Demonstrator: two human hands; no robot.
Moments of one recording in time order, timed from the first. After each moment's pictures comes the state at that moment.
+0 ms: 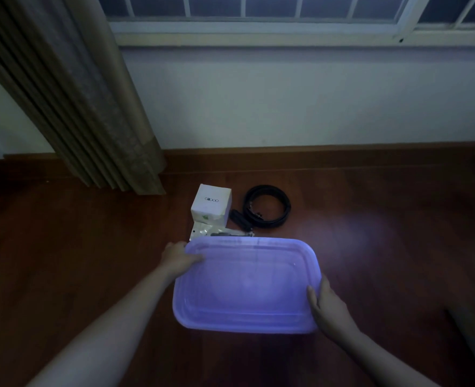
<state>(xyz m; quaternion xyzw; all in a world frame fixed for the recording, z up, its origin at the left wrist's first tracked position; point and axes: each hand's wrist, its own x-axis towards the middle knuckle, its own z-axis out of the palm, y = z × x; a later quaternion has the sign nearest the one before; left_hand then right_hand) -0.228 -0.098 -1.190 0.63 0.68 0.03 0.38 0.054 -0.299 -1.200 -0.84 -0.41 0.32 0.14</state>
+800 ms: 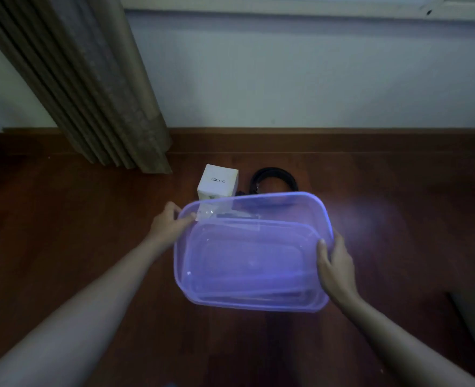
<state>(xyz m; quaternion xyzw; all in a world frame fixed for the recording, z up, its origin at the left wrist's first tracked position) -0.249 -0.086 -1.174 0.61 0.64 0.20 0.42 0.035 -0.270 -1.154 -0.83 -0.38 0.22 0.34</state>
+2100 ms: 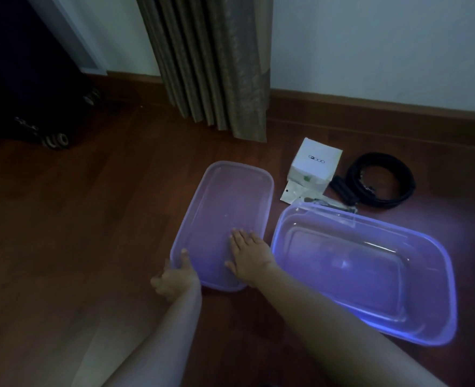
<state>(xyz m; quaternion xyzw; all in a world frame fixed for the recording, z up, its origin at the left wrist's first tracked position) -0.391 -0.188 -1.276 0.17 0.93 0.22 0.23 -0.242 -0.153 -1.241 -0.47 -0.84 0.16 -0.22</state>
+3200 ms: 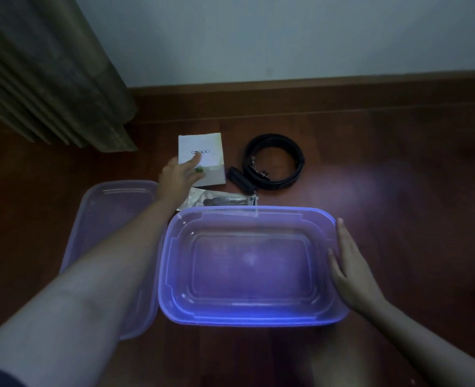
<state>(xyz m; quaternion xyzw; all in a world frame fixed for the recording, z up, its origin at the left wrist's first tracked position) -0.179 0.012 -1.258 0.76 0.57 0.17 0.27 0.078 -0.270 -1.251 -0.79 -0.51 0.23 0.25</state>
